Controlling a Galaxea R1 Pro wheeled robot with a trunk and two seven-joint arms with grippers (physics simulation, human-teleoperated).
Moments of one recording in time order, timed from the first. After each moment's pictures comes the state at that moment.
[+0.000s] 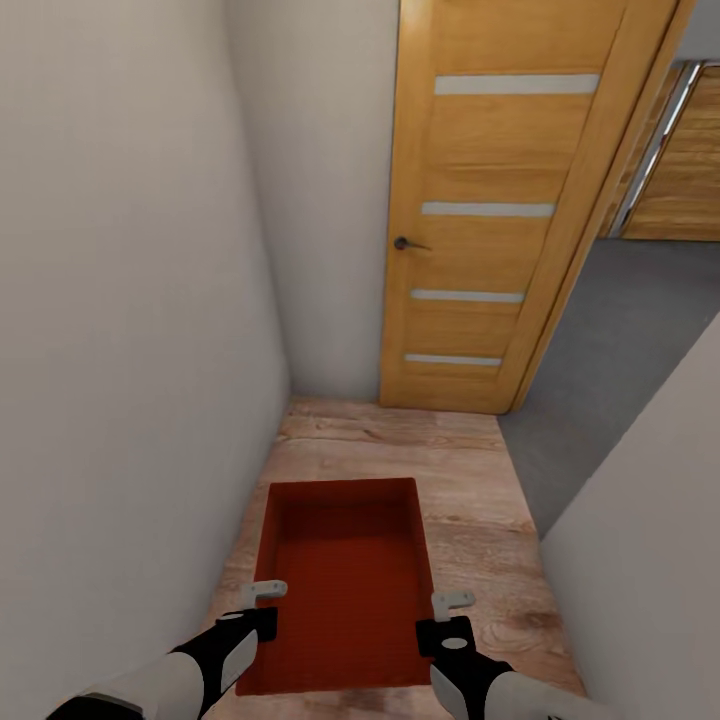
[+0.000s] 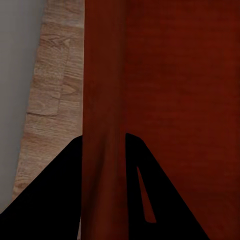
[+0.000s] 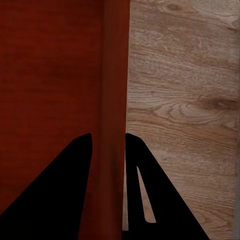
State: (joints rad) left arm -0.69 -0.07 -0.18 -0.07 0.26 0.06 0.17; right arm -0.67 0.17 1.45 0.00 -1.32 -0.10 -0.28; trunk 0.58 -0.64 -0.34
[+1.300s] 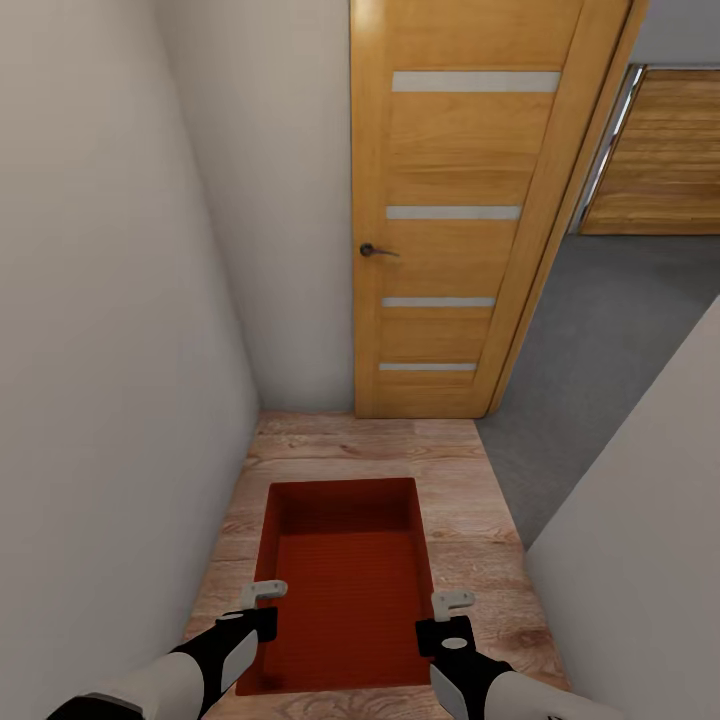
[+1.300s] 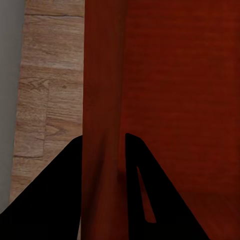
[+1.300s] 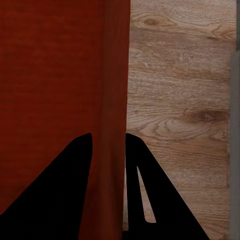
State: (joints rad) left arm -0.69 -0.07 -0.18 -0.07 0.26 0.06 0.17; right arm -0.67 0.17 1.45 0.00 -1.32 -0.10 -0.28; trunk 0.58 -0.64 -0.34
